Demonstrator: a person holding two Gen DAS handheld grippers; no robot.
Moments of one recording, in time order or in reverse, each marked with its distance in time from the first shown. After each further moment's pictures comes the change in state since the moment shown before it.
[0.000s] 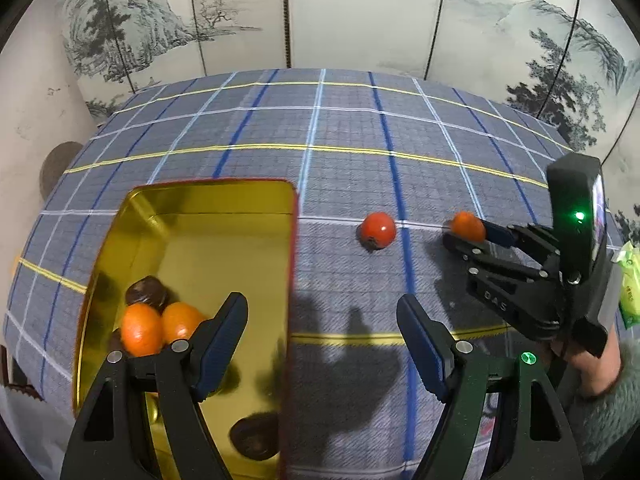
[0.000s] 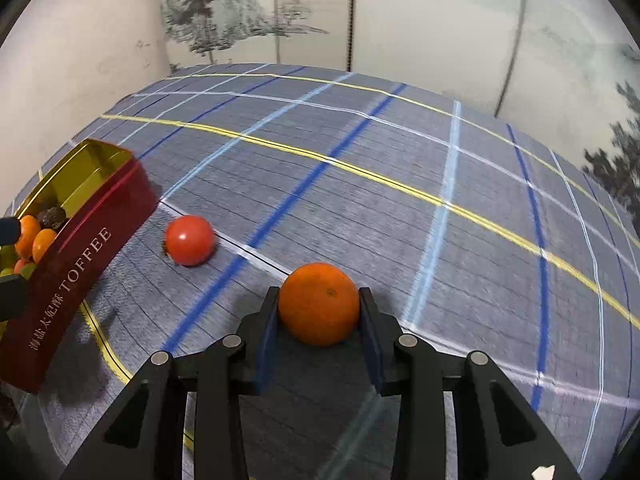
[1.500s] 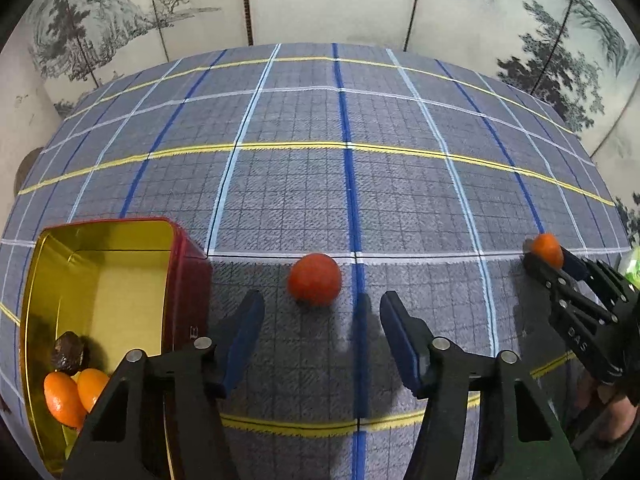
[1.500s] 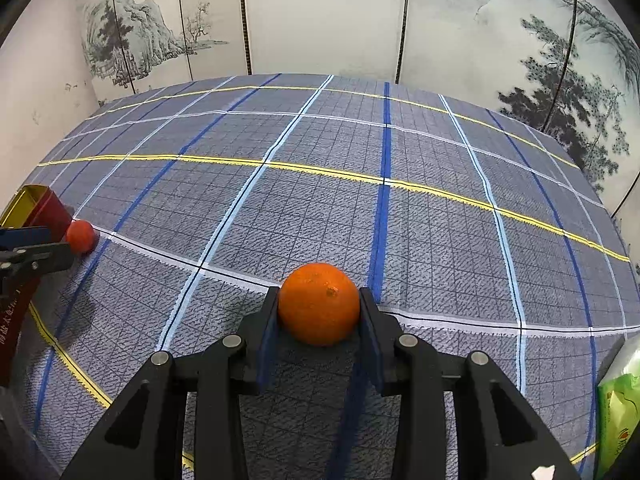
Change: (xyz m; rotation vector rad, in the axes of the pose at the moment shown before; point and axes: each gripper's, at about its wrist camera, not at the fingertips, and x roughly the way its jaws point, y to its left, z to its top) left arm 0.079 -0.049 0.045 0.037 0.098 -0.050; right arm -0.032 -0.096 -0.041 0.199 -0.010 -0.167
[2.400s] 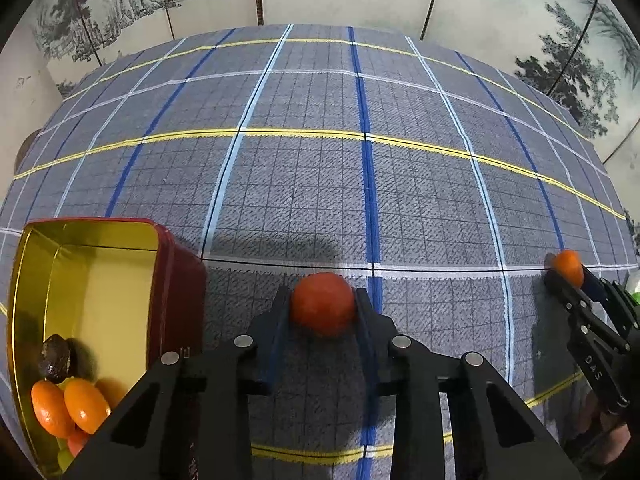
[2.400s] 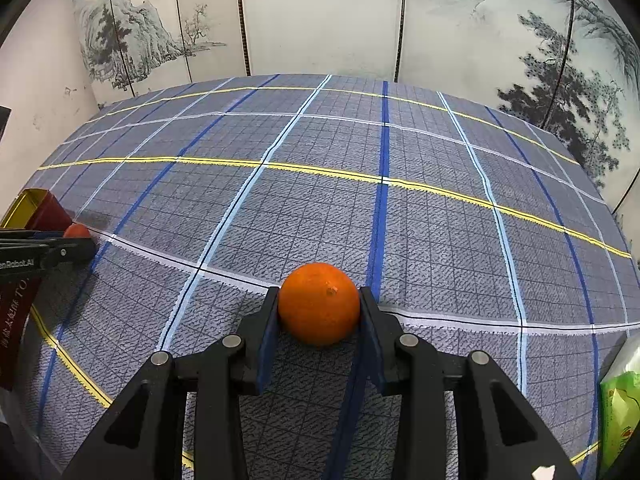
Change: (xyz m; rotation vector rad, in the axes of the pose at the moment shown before) left arm 0.022 0.006 0.010 -0.041 0.045 0.009; right arm 0.001 -0.002 -0.001 0.009 -0.001 0.007
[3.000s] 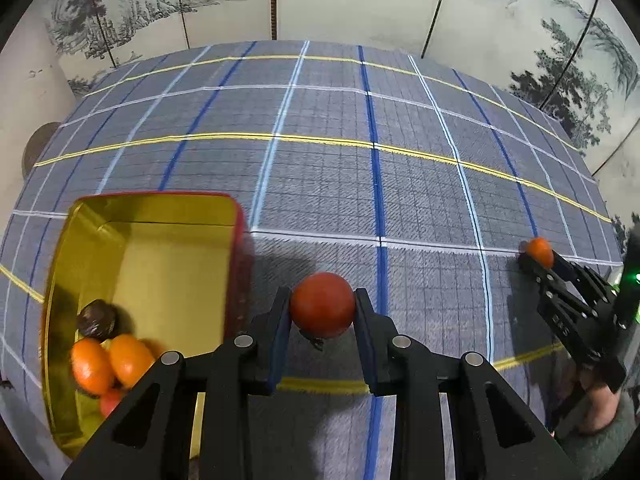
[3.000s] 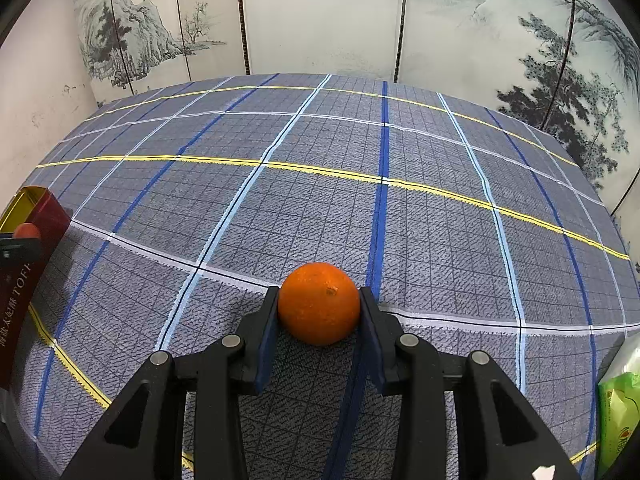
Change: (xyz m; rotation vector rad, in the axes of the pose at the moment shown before) left arm -0.060 0.021 -0.025 -0.027 -0.030 -0.008; right arm -0.001 -0.002 0.000 -0.002 0.001 -0.005
